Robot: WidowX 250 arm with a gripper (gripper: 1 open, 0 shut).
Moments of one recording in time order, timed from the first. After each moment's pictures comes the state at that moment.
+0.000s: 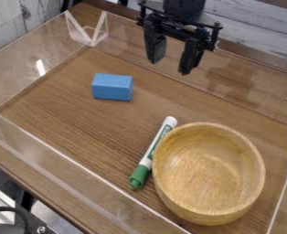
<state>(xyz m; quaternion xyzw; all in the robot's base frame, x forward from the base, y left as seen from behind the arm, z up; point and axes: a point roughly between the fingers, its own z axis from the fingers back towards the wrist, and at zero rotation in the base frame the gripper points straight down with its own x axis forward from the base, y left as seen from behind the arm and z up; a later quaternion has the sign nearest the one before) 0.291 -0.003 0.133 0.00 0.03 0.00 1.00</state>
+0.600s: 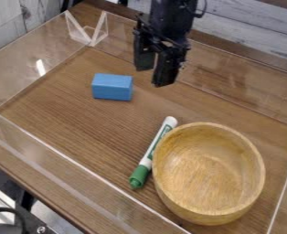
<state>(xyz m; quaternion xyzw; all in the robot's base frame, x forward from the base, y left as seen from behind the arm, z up) 0.287 0.030 0.103 0.00 0.09 -0.21 0.97</state>
